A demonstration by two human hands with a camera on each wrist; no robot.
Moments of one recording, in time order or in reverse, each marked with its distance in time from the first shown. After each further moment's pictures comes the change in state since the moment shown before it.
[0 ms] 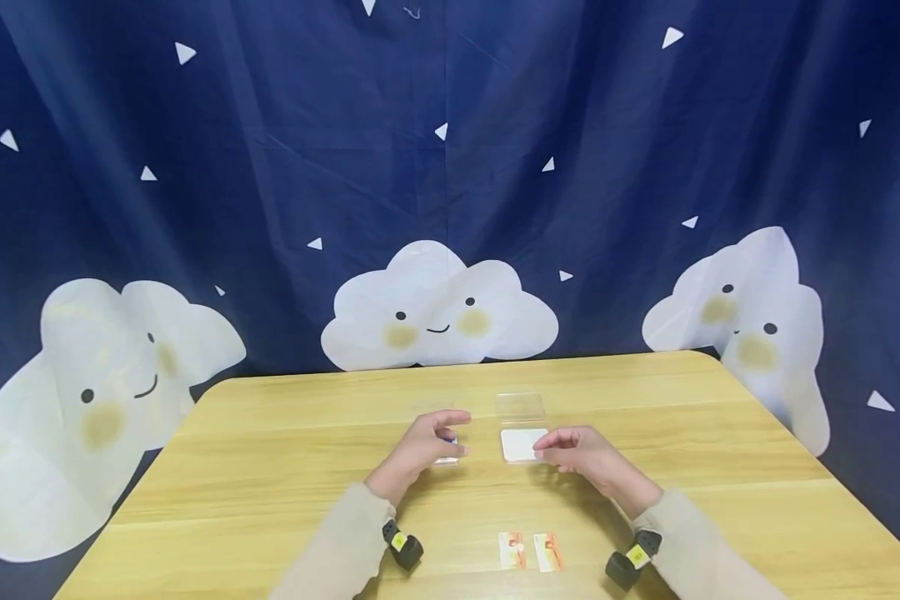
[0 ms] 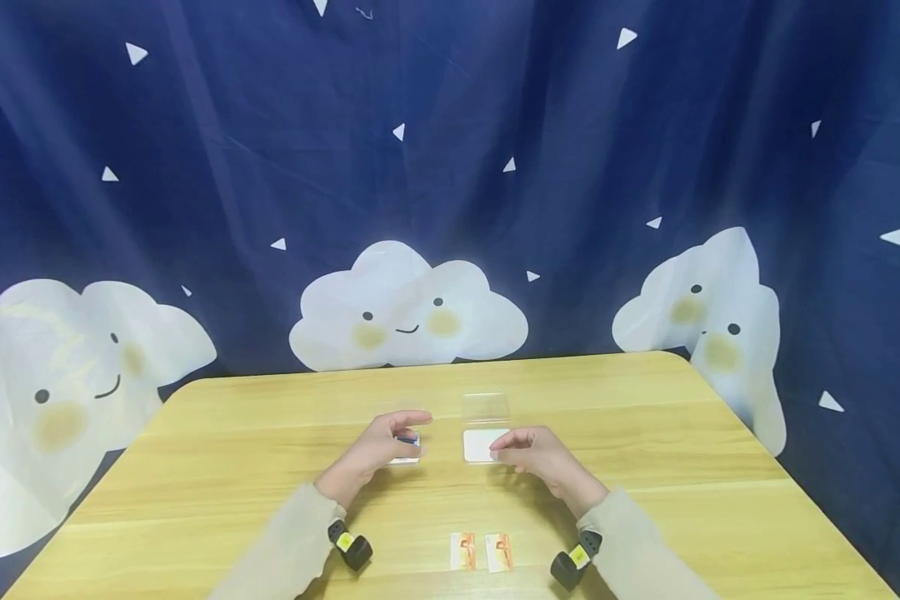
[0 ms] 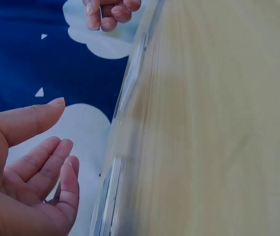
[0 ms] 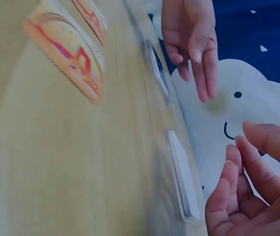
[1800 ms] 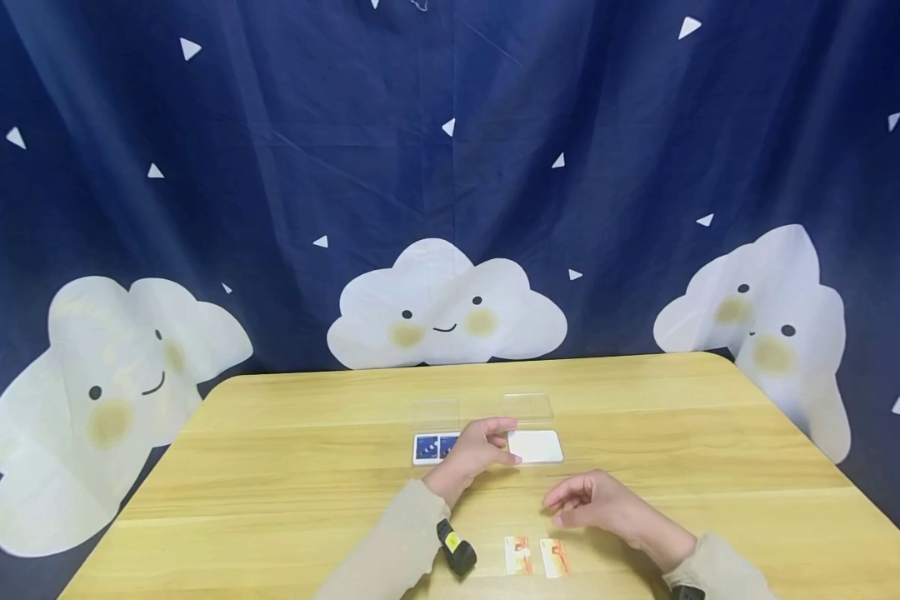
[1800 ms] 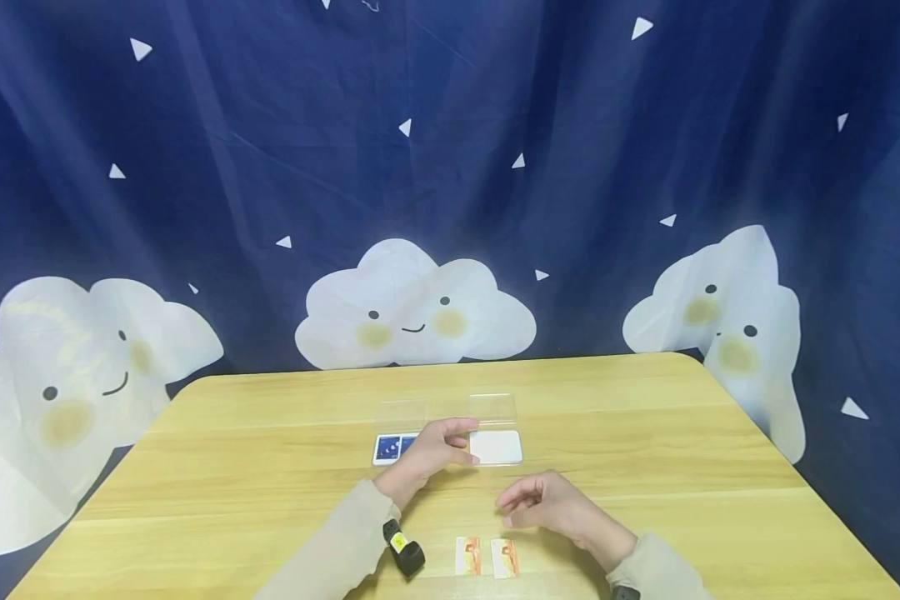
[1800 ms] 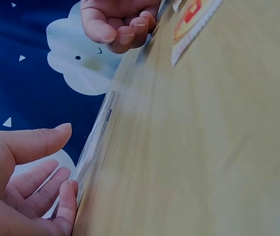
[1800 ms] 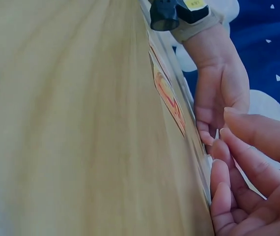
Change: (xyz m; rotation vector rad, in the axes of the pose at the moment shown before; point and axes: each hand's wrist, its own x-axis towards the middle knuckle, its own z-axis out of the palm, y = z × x) left_hand 0.028 -0.008 0.065 -0.052 0.052 -0.034; right_hand -0.035 0.026 0.006 -0.018 -0.253 -0.040
